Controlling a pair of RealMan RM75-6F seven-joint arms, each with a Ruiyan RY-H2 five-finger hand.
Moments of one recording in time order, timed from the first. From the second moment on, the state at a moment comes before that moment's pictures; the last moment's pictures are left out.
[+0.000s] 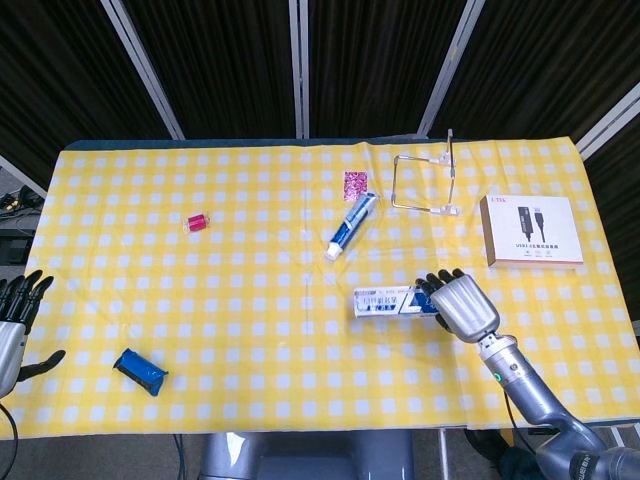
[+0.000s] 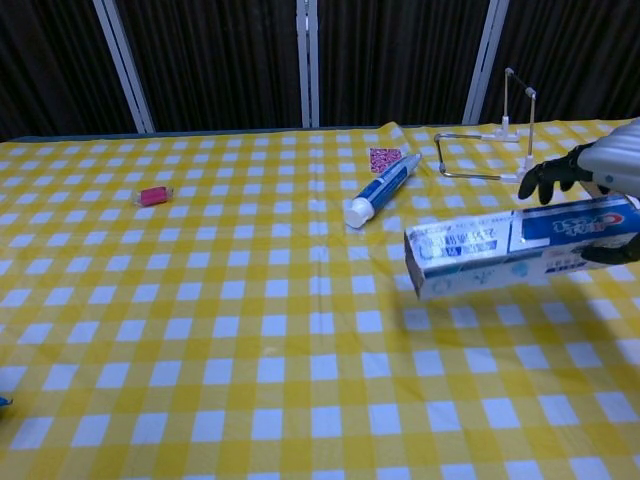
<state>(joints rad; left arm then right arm) -0.07 -1.04 -0.02 -1.71 1.53 1.51 0.14 0.51 -1.29 0.07 -1.54 -1.53 1.10 -0.40</state>
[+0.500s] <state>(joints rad) -0.06 -1.03 -0.02 -1.72 1.53 1.52 0.12 0.41 -1.16 0.02 -1.68 -1.55 1.24 -0.35</state>
